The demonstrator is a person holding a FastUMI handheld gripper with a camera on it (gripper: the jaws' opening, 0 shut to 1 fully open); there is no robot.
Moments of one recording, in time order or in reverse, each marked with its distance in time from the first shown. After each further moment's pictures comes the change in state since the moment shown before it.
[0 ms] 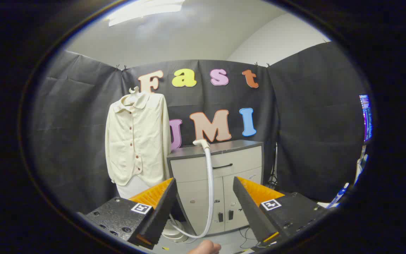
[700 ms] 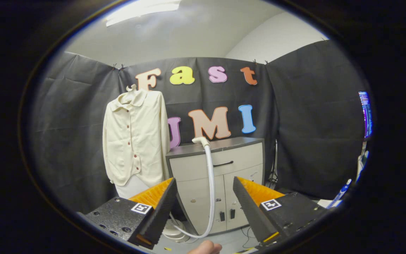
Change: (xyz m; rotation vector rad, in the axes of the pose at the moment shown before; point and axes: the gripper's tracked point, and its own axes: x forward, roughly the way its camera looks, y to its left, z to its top) arm 0.012 0.006 -0.013 0.021 0.014 -0.013
